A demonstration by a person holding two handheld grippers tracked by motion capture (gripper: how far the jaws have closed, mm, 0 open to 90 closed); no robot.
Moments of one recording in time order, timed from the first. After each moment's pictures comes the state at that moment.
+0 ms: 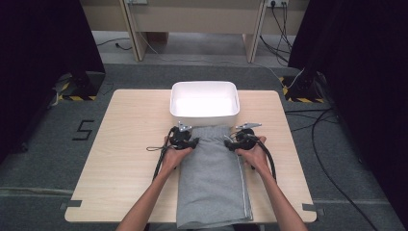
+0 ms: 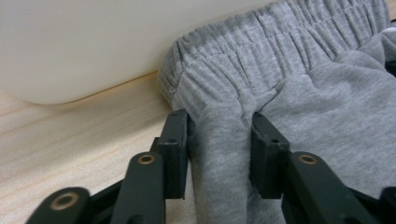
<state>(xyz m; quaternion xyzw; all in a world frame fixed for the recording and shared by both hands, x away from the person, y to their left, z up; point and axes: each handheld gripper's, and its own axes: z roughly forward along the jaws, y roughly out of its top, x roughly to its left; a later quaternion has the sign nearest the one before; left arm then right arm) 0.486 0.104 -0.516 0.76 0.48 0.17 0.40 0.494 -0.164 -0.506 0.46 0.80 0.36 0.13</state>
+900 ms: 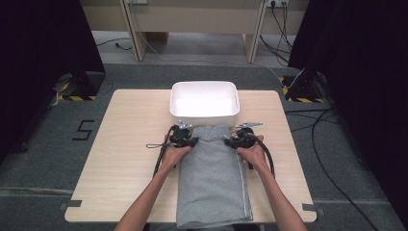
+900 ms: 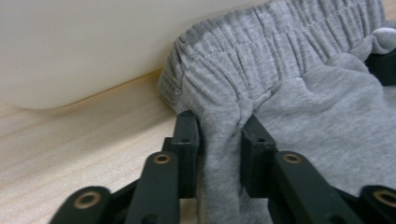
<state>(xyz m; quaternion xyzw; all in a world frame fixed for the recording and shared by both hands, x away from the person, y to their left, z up) 0.491 0.106 -0.511 0.77 0.47 0.15 0.39 0.498 -0.165 -0.508 0.45 0.79 0.40 0.08</state>
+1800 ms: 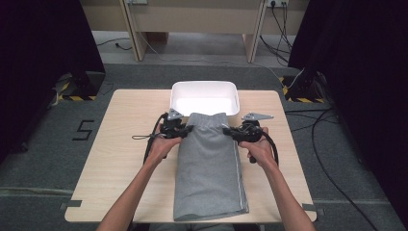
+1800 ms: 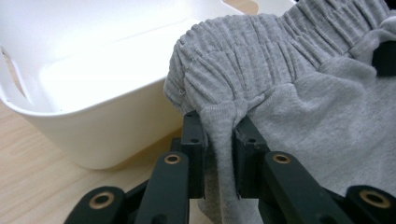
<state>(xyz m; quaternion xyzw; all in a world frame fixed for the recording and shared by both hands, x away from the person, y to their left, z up) 0.481 0.132 -0.439 0.77 0.42 0.18 0.45 0.477 -0.164 -0.437 0.38 0.77 0.50 0.09</state>
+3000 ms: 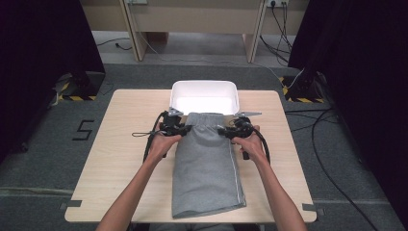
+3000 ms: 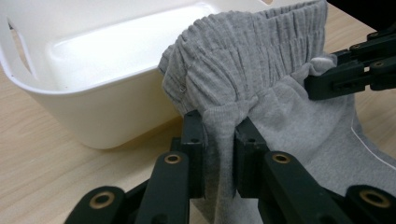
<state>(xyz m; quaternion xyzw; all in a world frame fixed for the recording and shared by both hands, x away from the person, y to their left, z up) 0.486 0.131 -0.438 0.77 0.45 0.16 0.42 0.515 -0.148 -0.474 0.44 0.78 0.45 0.05</state>
